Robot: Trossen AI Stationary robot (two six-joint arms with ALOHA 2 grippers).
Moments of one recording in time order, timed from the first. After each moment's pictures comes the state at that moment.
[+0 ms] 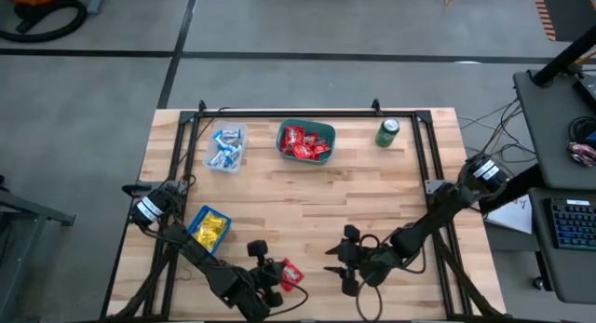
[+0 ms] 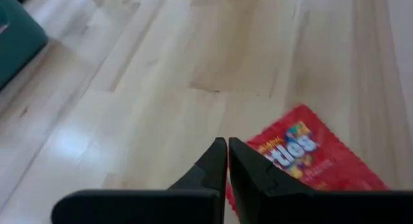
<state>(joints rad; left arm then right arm) -0.78 2.04 1.31 -0.46 -0.87 -0.81 0.66 1.71 0.92 0.11 0.52 0.60</state>
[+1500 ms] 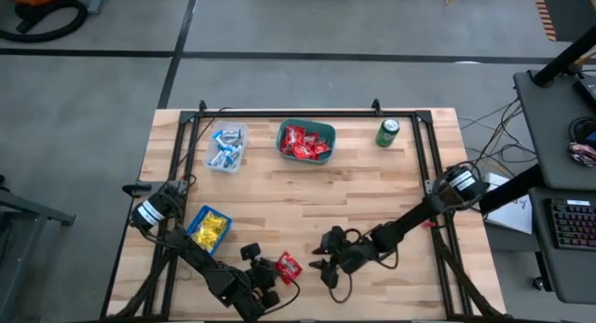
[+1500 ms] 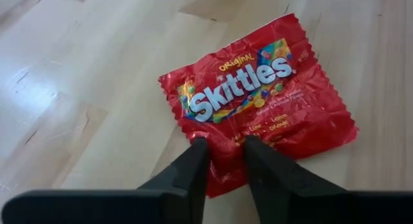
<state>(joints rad) -0.80 2.09 1.22 -0.42 -0.74 -1.09 0.53 1.91 0.93 0.34 0.37 0.84</state>
